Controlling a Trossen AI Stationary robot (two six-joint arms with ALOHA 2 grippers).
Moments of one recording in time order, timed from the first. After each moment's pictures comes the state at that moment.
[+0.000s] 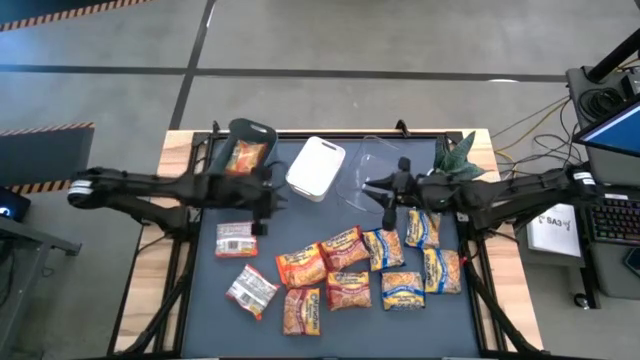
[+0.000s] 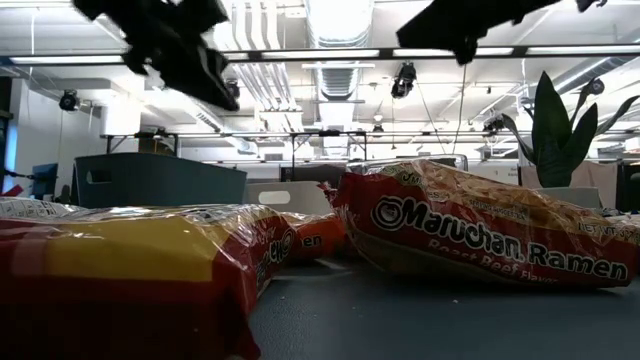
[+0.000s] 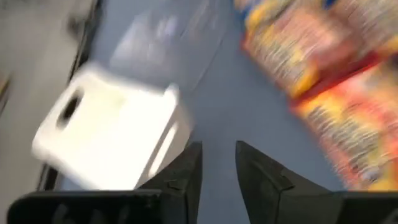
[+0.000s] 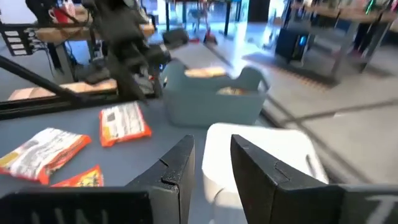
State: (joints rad) left arm 0.03 1.10 0.78 -0.37 -0.16 0.27; right arm 0.07 1.04 0.71 0.11 0.36 0.09
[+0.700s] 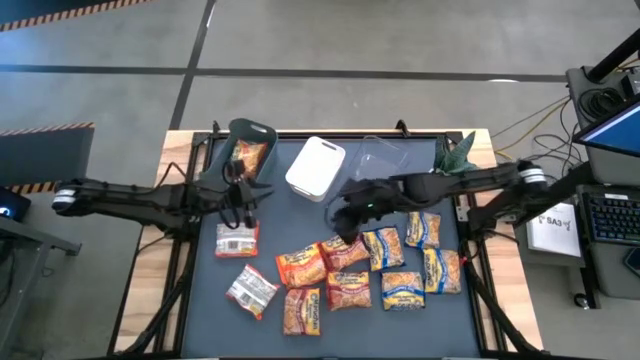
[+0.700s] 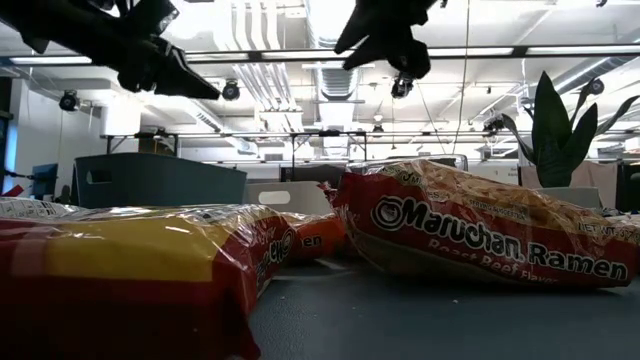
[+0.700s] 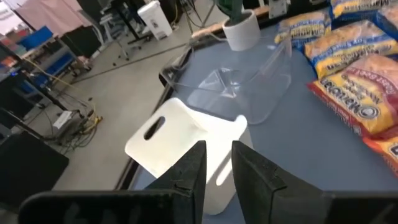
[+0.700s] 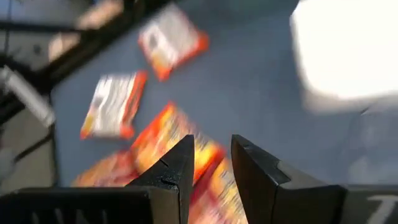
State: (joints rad) left arm 0.02 0.78 0.46 -0.02 -0.38 0.33; right arm 0.07 1.56 1.35 -0.55 0.03 0.65
